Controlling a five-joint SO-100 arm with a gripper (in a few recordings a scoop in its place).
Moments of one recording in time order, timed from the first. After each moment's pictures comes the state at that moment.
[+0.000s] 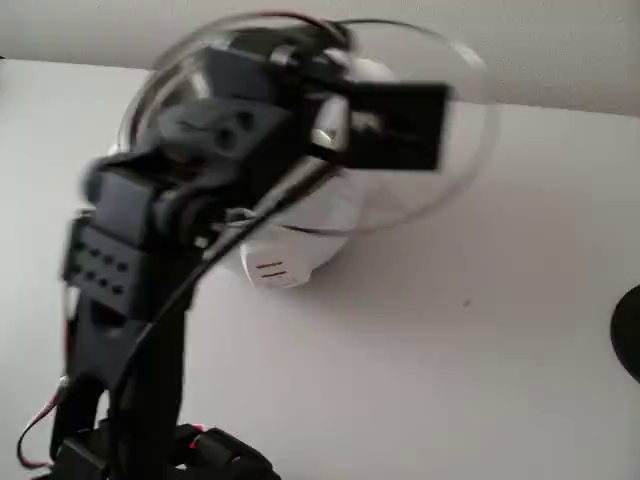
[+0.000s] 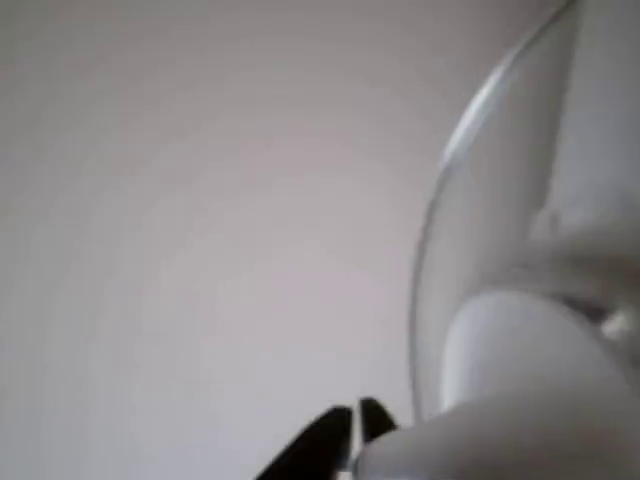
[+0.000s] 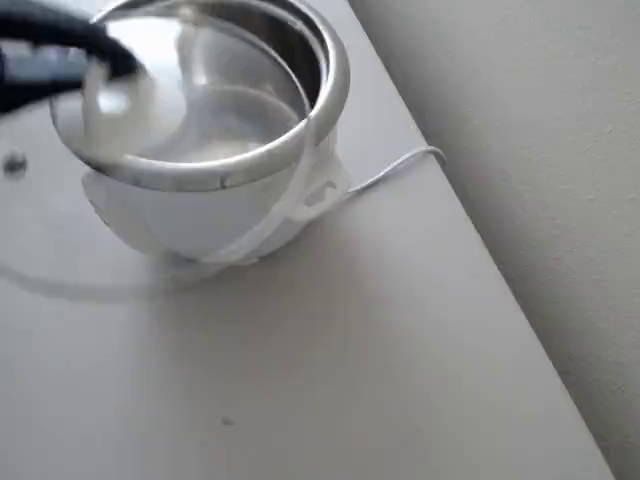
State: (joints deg) arm 0.7 120.7 75.8 47.2 5.4
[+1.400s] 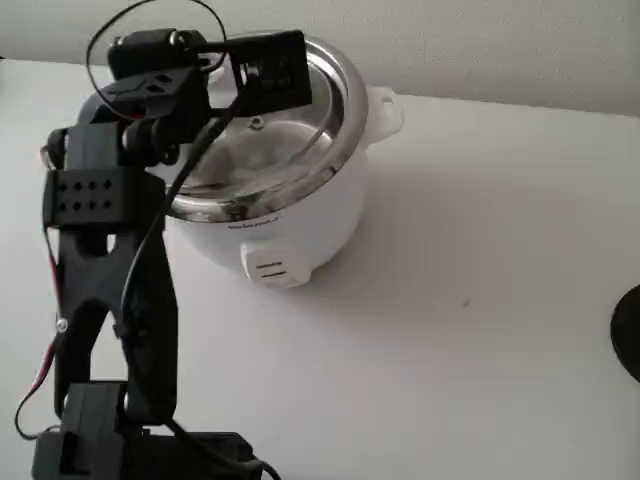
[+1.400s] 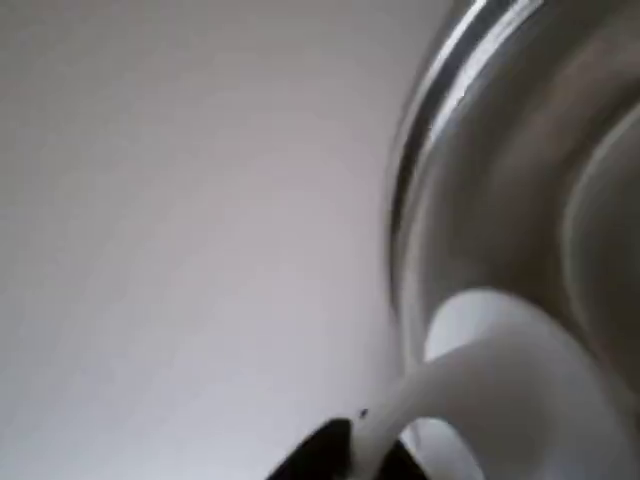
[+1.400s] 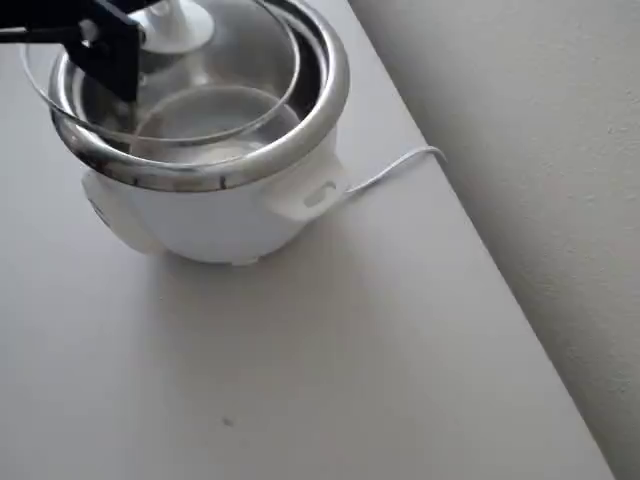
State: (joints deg) arm -20.3 105.6 75.2 38.4 6.7
